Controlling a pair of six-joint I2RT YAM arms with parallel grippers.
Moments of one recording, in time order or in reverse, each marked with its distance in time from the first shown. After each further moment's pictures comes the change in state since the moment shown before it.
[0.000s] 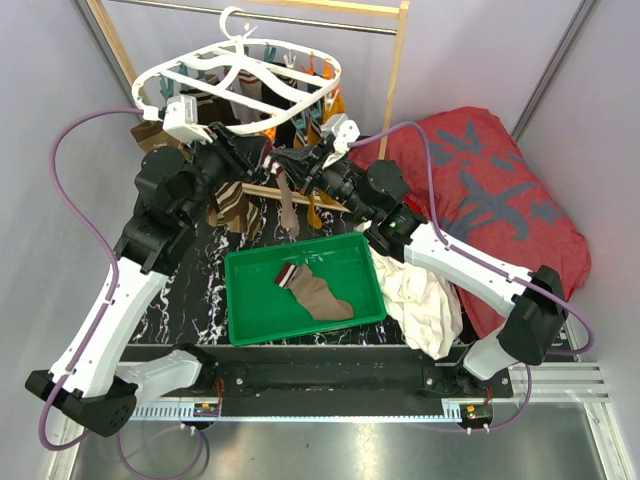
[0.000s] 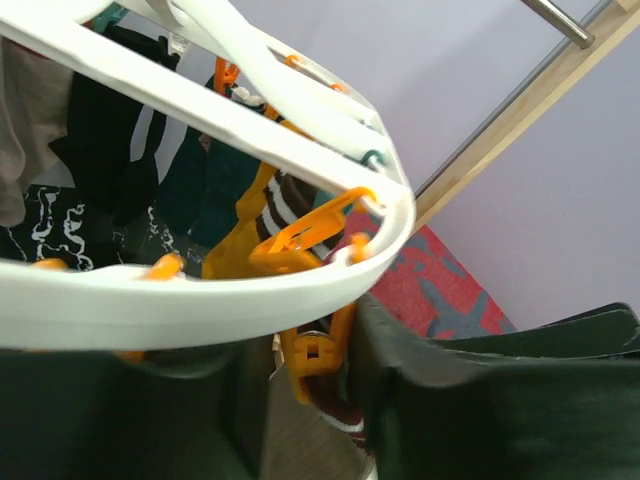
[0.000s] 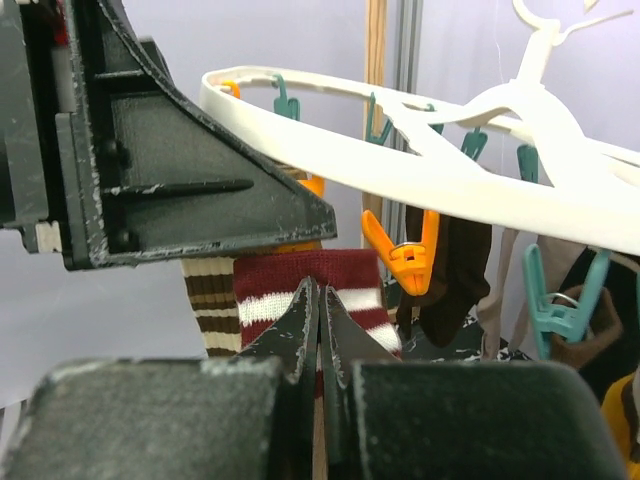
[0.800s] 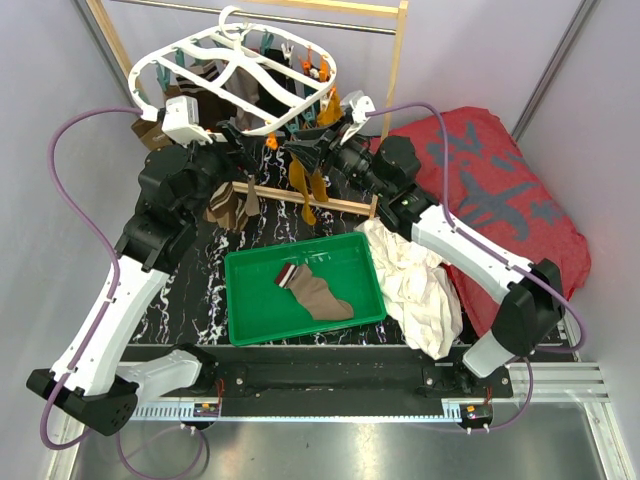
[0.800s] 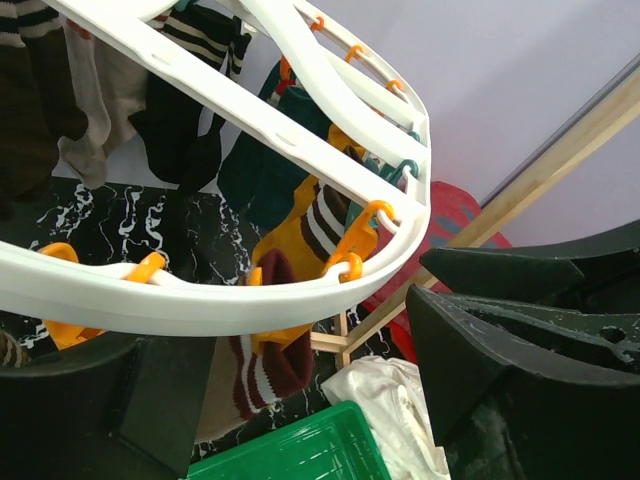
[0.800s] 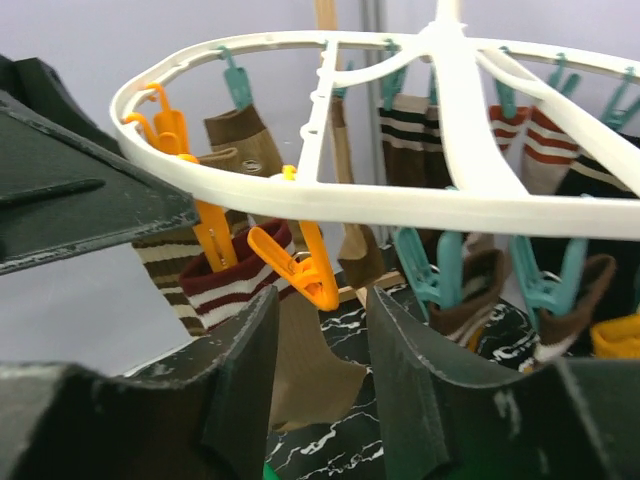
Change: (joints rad) left arm 0.013 0.006 0.000 -0.046 -0.109 0.093; right arm -0.155 0.030 0.046 -0.087 -0.118 0.130
